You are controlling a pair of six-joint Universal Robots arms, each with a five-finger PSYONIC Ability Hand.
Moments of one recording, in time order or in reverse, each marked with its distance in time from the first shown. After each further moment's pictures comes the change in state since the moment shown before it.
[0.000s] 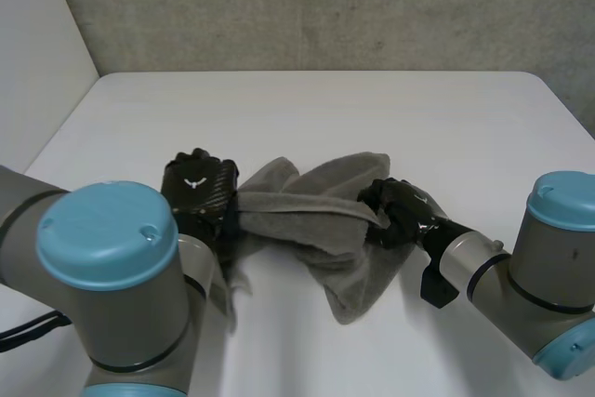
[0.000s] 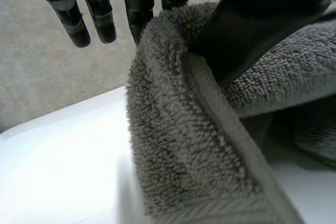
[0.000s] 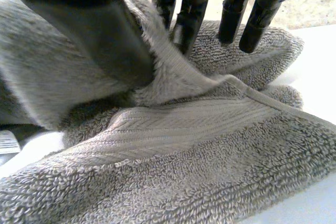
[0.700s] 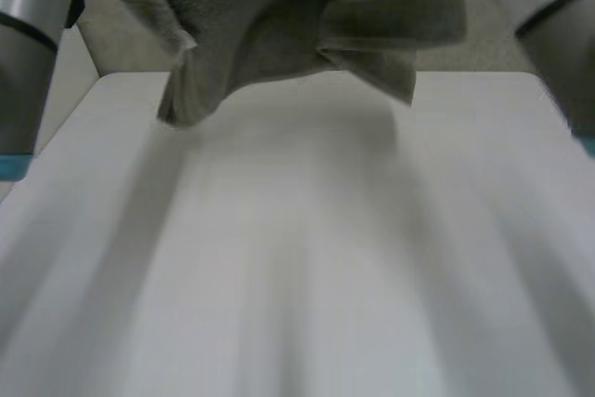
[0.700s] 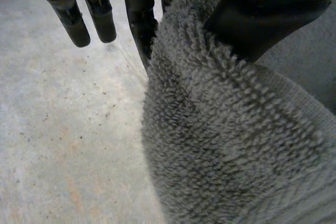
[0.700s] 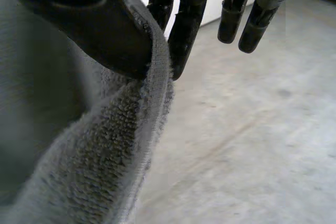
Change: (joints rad) left arm 0.398 0.244 0.286 0.318 0.587 0.146; right arm 0.087 -0.252 -0.596 -0.110 -0.047 -0.768; left_hand 0.004 0.029 0.000 0.000 0.009; right_hand 0.056 0.033 0.000 0.000 0.068
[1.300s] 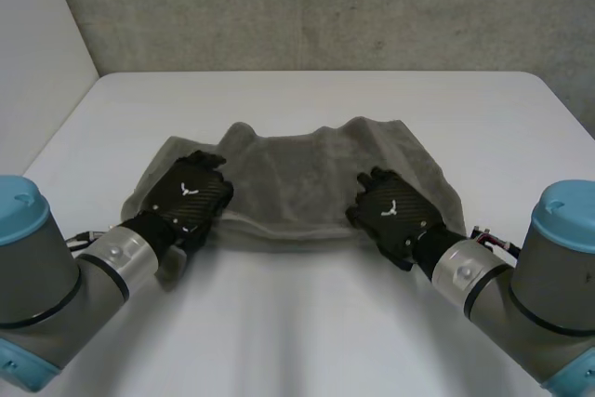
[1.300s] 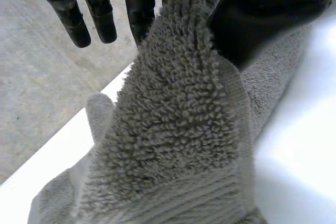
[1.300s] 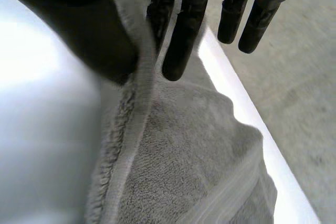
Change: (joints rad) left arm 0.033 -0.181 -0.551 -0.136 0.240 0.355; right arm -0.040 0.154 0.664 0.090 -0.001 -0.307; left_hand 0.000 0.011 0.000 0.000 0.014; right_hand -0.258 -0.247 0.000 0.000 -0.290
